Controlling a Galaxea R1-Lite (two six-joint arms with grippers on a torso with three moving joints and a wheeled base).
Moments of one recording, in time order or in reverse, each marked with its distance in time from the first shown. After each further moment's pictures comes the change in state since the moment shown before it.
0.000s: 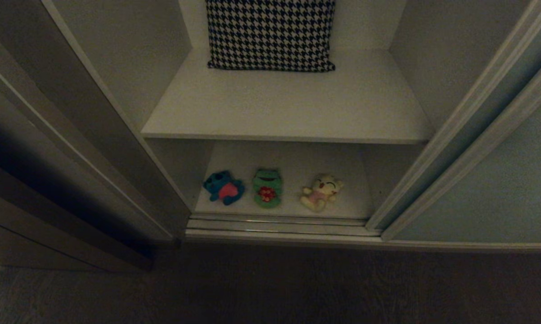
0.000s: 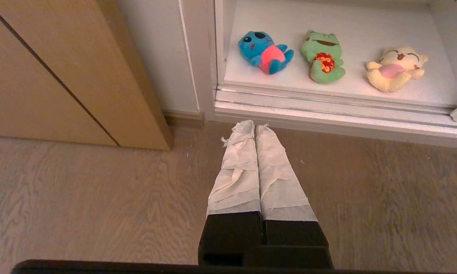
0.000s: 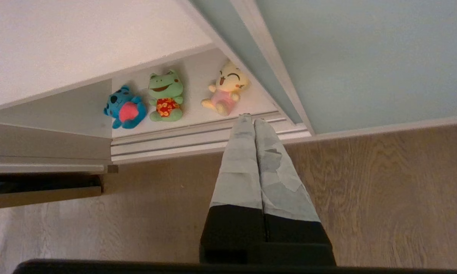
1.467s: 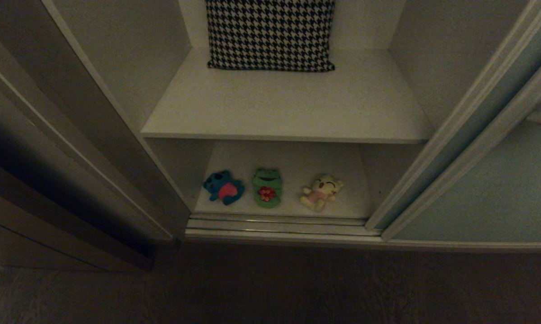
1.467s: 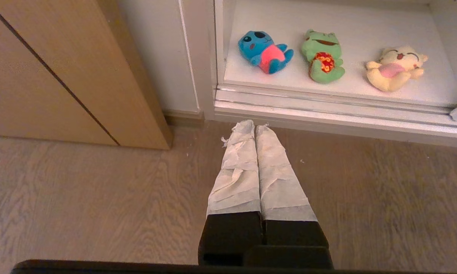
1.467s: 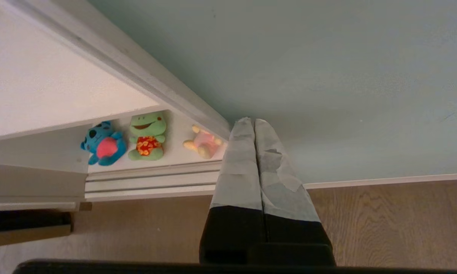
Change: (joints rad) left arm 0.000 0.000 0.000 0.000 0.000 0.000; right arm 0.020 0.204 0.013 -0.345 -0.069 -0.003
